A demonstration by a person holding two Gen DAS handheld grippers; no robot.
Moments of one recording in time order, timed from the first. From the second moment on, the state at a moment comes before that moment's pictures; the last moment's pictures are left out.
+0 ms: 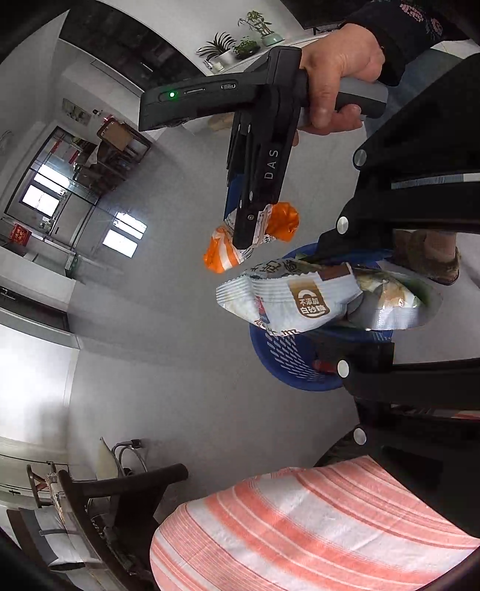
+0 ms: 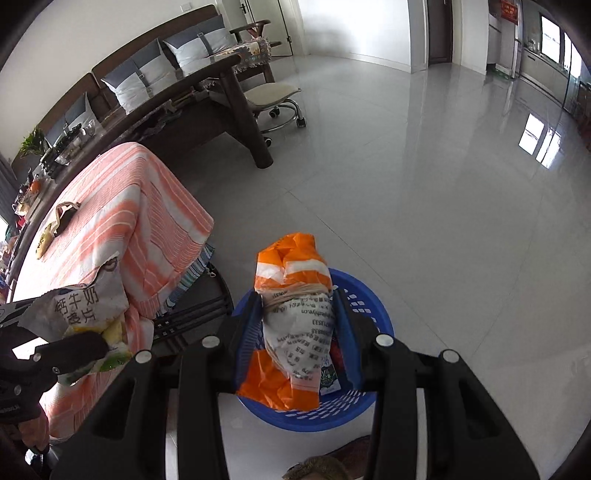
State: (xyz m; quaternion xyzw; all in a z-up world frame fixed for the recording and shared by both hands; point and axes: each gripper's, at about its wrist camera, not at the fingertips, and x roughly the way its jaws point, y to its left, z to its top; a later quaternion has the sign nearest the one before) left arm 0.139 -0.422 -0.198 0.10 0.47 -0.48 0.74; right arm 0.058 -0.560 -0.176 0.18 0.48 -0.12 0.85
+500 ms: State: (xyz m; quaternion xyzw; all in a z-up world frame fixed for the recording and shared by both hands) left arm 0.148 -0.484 -0.261 0.13 0.47 -0.46 0.74; right arm 0.063 -0.591 -0.185 0.24 0.47 -0.11 0.85
